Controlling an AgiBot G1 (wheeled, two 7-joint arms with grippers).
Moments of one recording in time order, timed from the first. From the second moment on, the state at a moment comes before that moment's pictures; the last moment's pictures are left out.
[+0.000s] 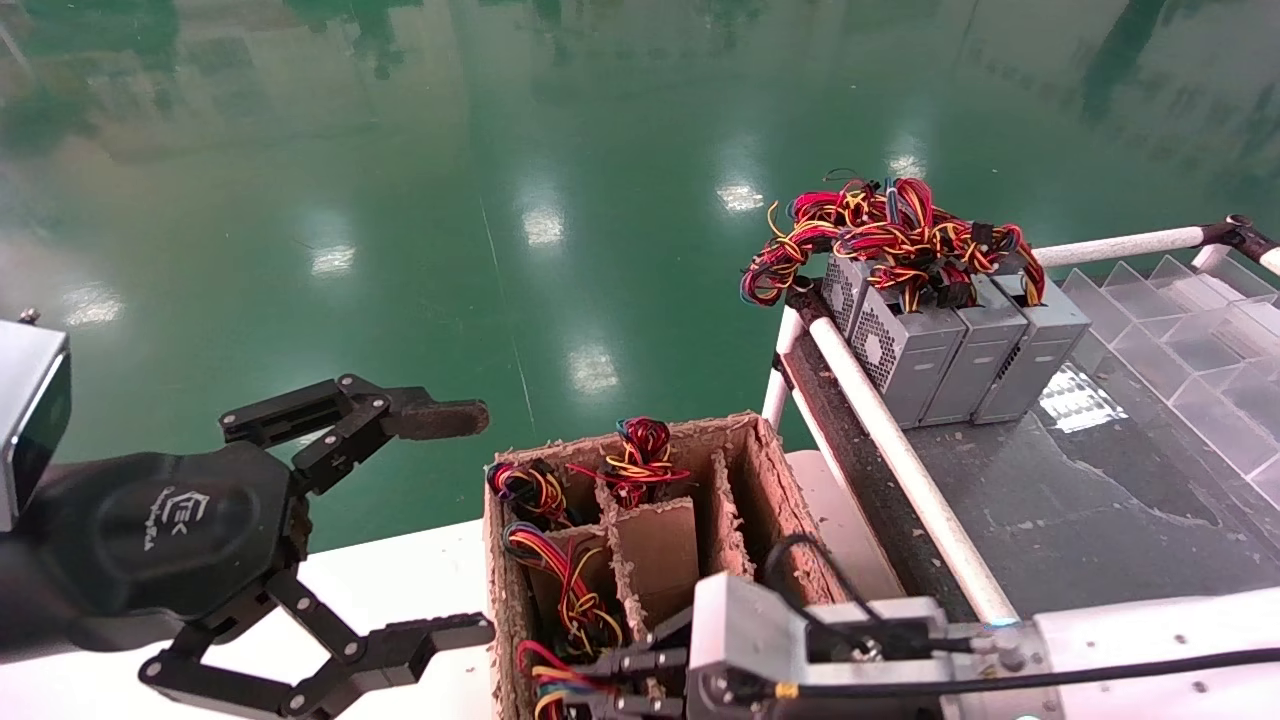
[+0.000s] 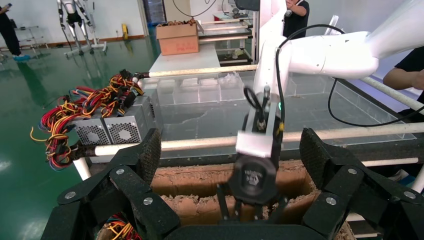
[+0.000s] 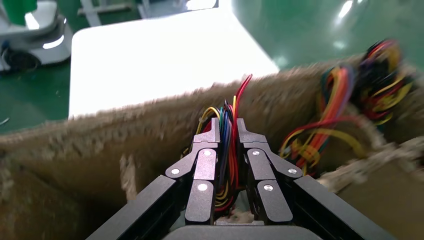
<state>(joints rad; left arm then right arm) -1.10 0.58 0.37 -1.26 0.67 1.46 -0.14 1.07 -0.92 -0.52 1.29 -1.20 -1.27 0.16</state>
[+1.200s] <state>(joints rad) -1.10 0.58 0.37 -1.26 0.67 1.46 -0.14 1.04 -0.63 -0.09 1.08 -0.79 -1.21 -0.03</state>
